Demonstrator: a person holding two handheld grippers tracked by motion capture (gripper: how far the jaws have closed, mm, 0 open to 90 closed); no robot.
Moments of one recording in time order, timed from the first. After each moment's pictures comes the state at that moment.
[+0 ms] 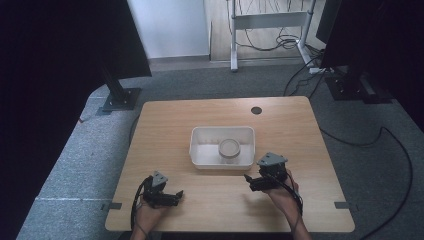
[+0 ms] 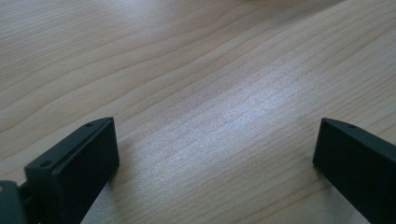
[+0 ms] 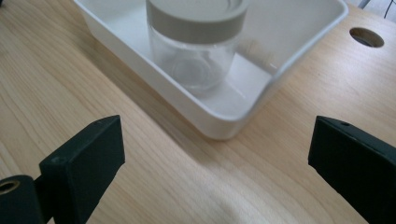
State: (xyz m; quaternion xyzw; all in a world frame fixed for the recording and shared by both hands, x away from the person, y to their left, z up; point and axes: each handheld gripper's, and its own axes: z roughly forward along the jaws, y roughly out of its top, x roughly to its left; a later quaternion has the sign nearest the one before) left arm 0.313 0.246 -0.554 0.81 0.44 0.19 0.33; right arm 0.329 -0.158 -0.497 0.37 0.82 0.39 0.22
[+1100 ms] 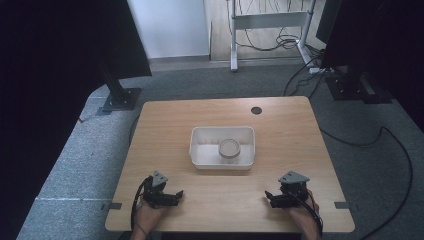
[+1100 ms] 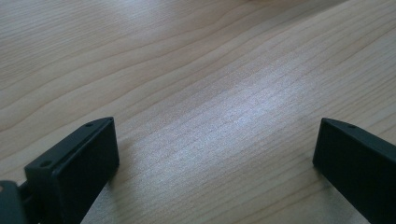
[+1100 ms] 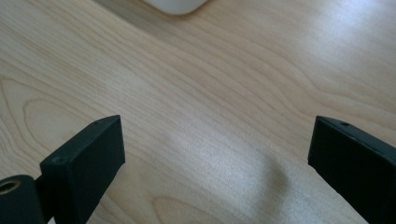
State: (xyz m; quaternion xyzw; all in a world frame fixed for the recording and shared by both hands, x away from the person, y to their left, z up) left arm 0.312 0.246 -0.554 0.81 0.44 0.19 0.33; right arm 0.293 -0.215 -0.548 0.43 0.81 0.34 0.21
